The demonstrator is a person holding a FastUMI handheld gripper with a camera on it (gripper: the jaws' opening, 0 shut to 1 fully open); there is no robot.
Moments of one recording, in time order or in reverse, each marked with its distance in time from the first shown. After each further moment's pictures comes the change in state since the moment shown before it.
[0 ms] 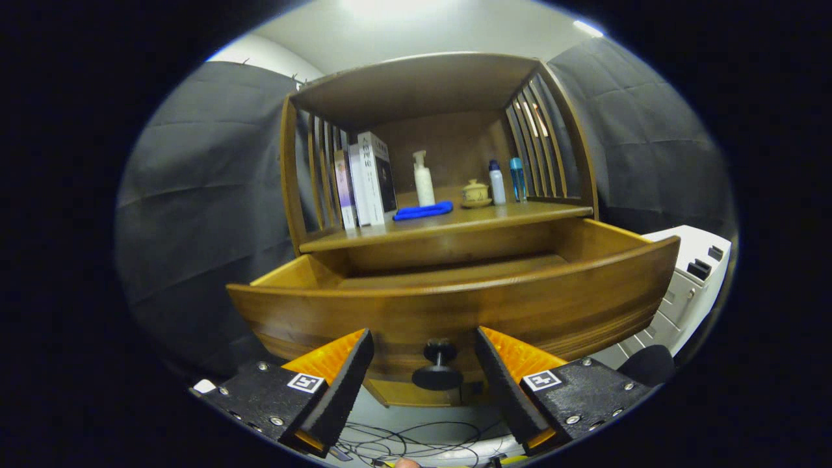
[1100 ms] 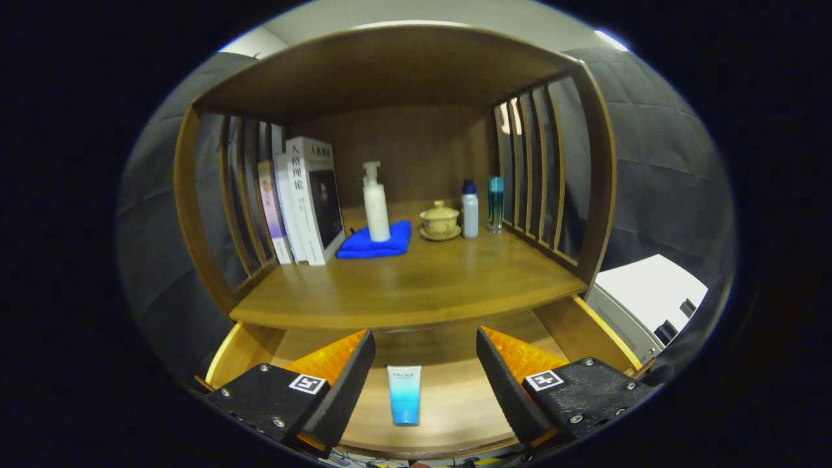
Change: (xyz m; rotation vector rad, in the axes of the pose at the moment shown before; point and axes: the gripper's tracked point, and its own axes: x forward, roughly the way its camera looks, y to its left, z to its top) arm 0.123 -0.044 0.088 -0.049 0.233 -0.246
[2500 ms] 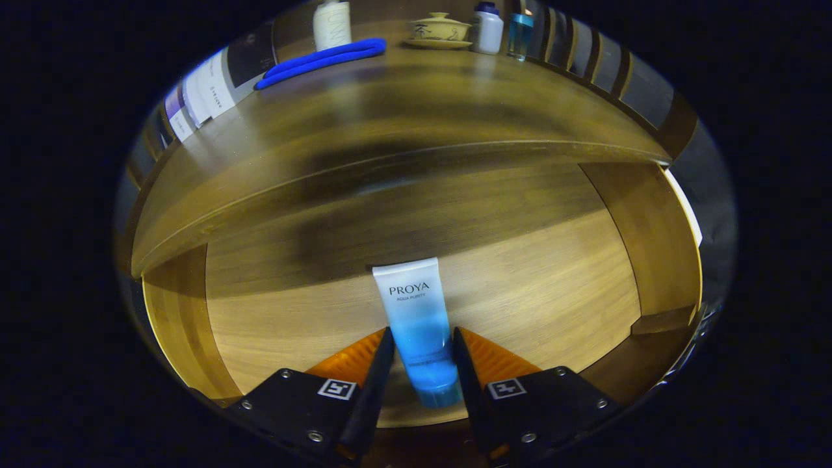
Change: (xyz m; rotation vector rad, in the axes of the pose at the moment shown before) arm 0.055 0.035 -0.152 0.089 0.743 -0.161
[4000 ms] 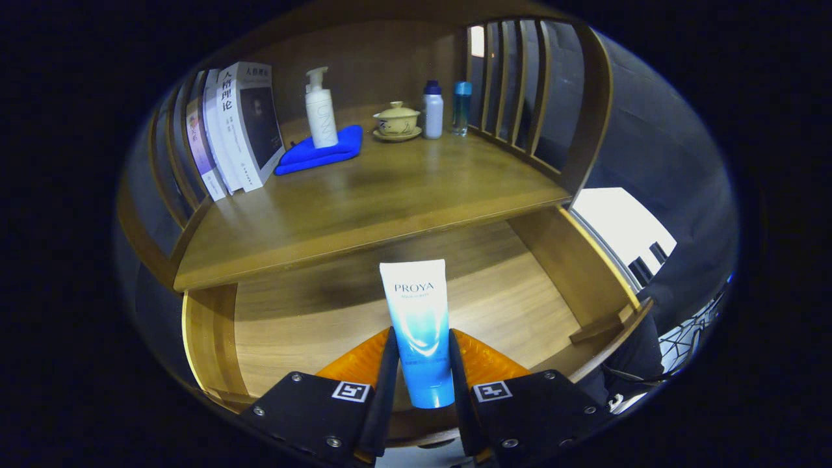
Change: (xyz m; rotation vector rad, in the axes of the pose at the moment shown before) arm -0.101 -0.054 0.027 0.048 -0.361 -0.056
